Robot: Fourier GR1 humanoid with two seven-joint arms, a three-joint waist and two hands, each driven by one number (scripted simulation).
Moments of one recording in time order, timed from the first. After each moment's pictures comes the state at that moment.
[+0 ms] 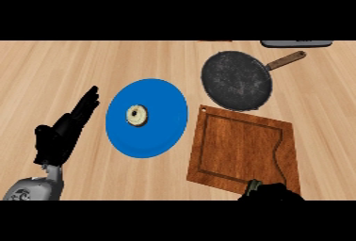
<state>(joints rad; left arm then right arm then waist) -0.11 0.26 -0.06 -1.60 0.00 -0.07 0.19 0.11 -0.48 0.63 -2.31 0.95 0.10 0.17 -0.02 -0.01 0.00</state>
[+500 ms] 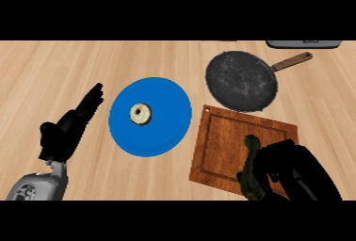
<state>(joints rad) -0.14 0.24 -0.06 -1.59 -0.02 -0.08 0.18 0.03 -0.36 0.37 -2.10 0.70 0.03 0.06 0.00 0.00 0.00</state>
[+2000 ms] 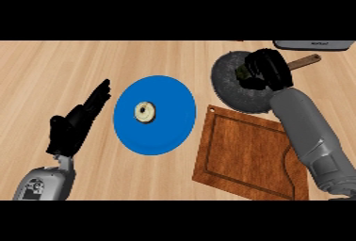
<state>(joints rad) -0.18 0.19 -0.05 -1.58 -0.06 -0.12 0.21 -0.90 -0.24 -0.10 -0.47 0.70 -0.37 -0.58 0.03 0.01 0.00</state>
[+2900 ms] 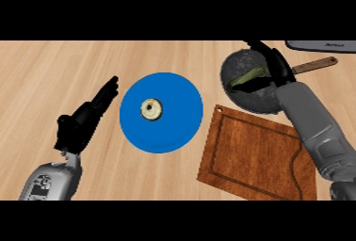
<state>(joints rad) -0.21 0.16 -0.07 -1.58 -0.07 -0.13 0.20 -1.03 -0.27 -0.30 -0.20 0.55 -0.16 -0.57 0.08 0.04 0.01</state>
